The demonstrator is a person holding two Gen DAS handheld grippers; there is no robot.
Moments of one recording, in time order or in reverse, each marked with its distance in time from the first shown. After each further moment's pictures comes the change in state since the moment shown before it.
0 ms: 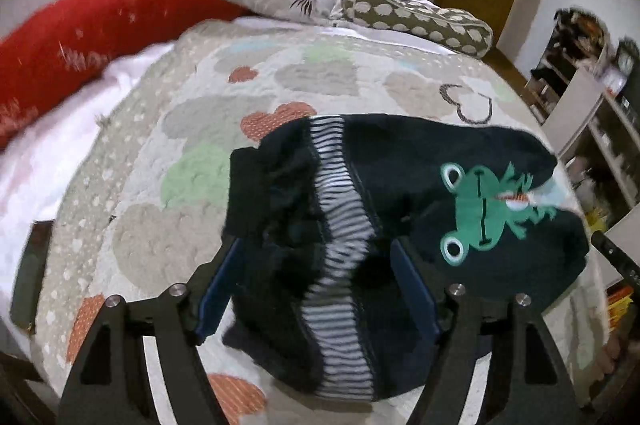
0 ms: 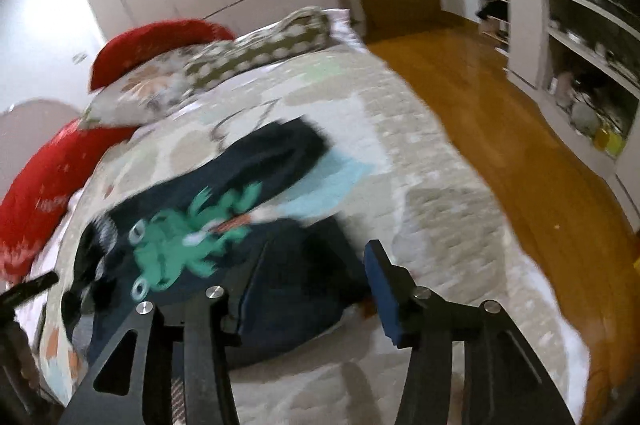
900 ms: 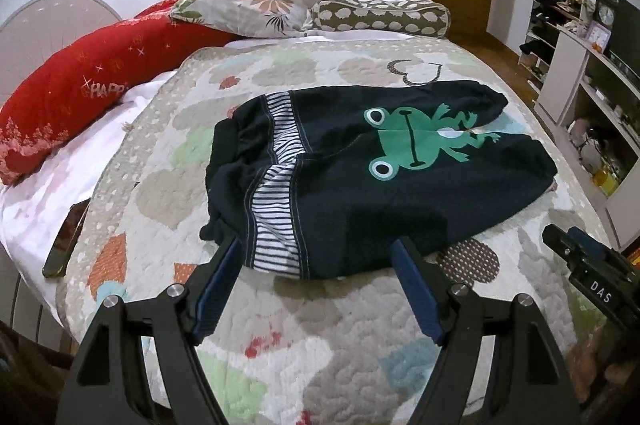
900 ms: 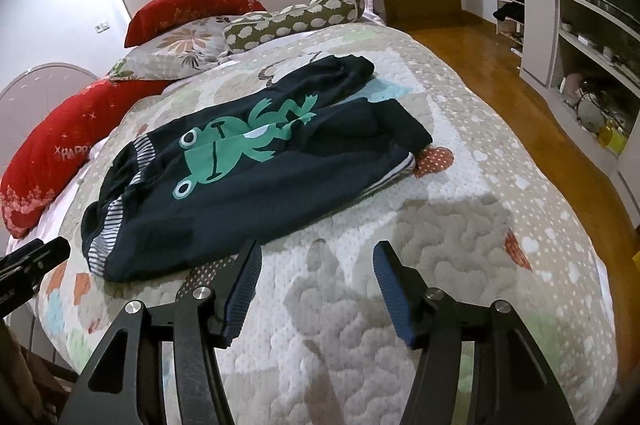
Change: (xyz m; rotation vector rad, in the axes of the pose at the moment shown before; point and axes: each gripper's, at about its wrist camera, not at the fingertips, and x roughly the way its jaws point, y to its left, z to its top) left arm -0.082 -0.071 -0.083 0.111 -0.054 0.068; right arm -0.047 0.036 -0.095 -0.053 0.024 0.018
